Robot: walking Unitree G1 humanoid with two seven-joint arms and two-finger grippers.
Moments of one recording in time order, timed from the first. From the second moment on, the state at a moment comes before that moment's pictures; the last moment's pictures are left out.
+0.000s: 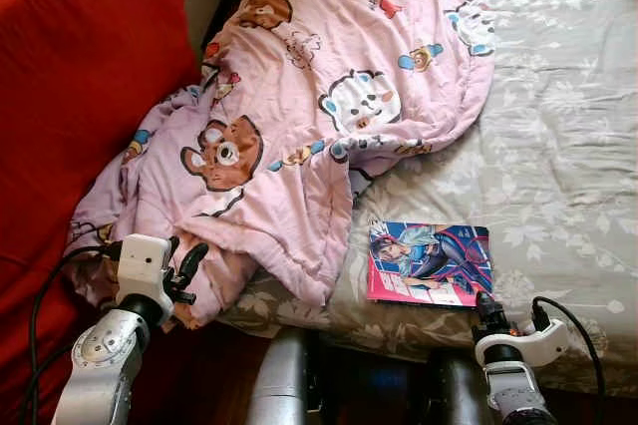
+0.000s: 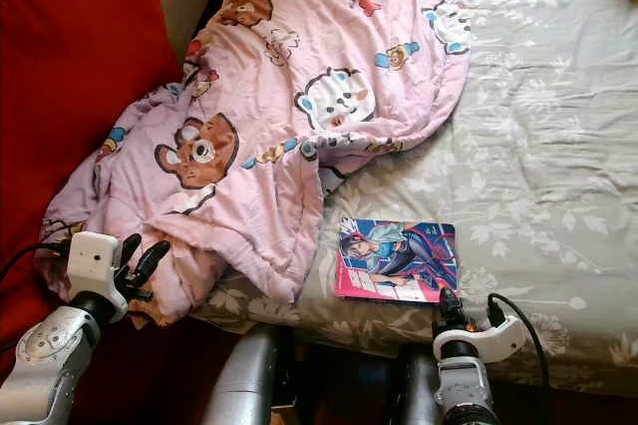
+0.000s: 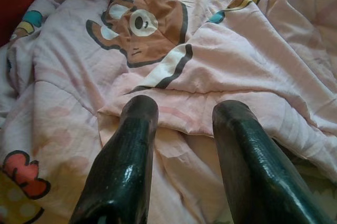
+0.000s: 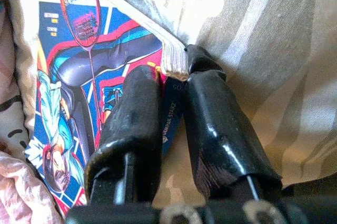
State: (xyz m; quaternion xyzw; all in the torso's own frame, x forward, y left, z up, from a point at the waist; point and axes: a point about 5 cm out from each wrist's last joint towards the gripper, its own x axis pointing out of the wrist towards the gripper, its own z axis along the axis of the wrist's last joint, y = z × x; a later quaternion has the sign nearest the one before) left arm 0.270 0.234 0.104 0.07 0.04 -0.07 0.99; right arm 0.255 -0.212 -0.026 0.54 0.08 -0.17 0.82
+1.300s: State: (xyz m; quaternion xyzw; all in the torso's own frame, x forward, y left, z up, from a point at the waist) left arm 0.290 0.208 0.067 -0.02 0.03 0.00 1.00; right arm 0.288 -0.195 0.064 0.10 -0.01 -0.03 0.99
